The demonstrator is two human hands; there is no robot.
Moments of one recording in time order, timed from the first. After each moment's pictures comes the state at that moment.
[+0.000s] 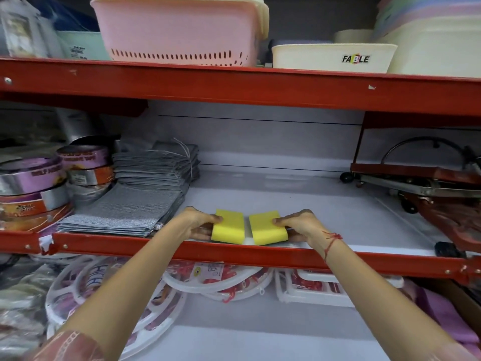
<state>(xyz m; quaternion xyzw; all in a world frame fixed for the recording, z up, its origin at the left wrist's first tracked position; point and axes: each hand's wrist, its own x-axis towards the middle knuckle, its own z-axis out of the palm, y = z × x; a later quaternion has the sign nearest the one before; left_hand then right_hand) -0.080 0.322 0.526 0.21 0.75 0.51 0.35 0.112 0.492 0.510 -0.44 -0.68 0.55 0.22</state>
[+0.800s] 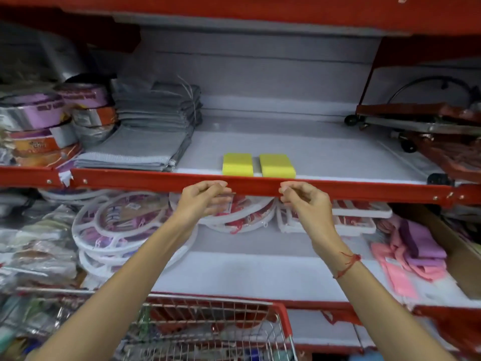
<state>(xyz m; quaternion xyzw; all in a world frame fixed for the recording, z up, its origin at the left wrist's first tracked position) -0.011 0.225 0.470 0.27 0.60 0.67 0.33 0.173 0.346 0.469 -0.33 -0.67 0.51 0.42</state>
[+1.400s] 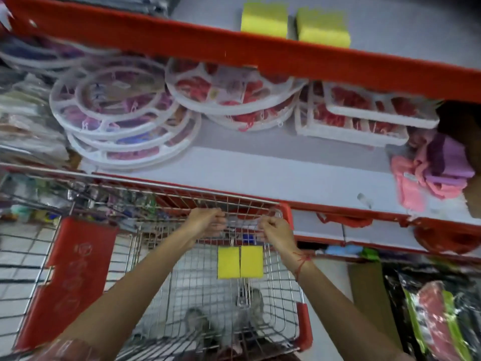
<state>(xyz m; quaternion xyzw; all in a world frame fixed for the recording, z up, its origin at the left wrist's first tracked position) 0.041 0.140 0.226 0.04 0.70 0.46 0.54 0.203 0.253 0.215 -0.54 -0.62 0.56 0.05</state>
